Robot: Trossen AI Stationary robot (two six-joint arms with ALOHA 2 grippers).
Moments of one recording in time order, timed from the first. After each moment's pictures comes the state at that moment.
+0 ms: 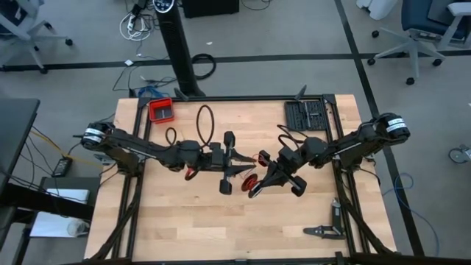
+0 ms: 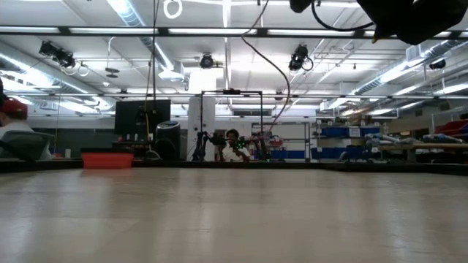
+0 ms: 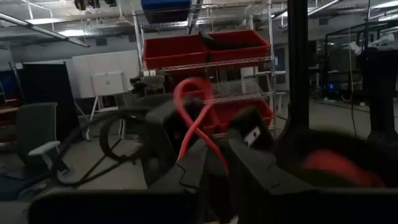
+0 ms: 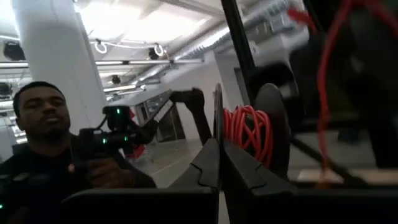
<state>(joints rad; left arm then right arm) -0.19 1.55 1.03 0.76 -0.10 0.13 0.17 1.42 0.59 1.23 -0.45 0.46</state>
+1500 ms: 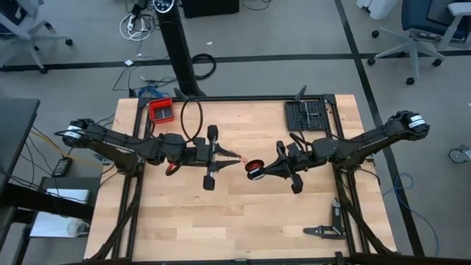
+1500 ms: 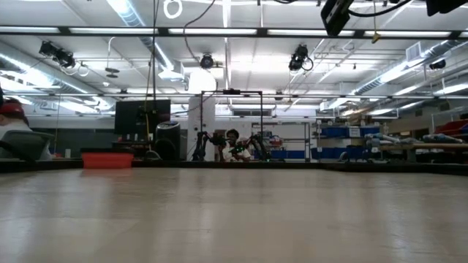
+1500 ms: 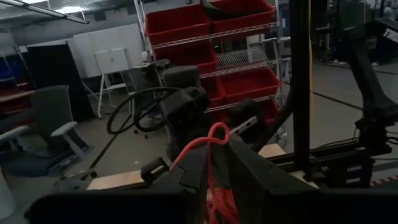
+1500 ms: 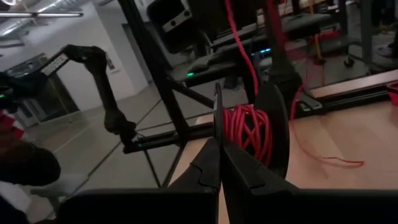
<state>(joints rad) -0.21 1.31 1.03 0.38 -0.16 0.18 0.26 1.08 0.59 0.50 0.04 0.34</state>
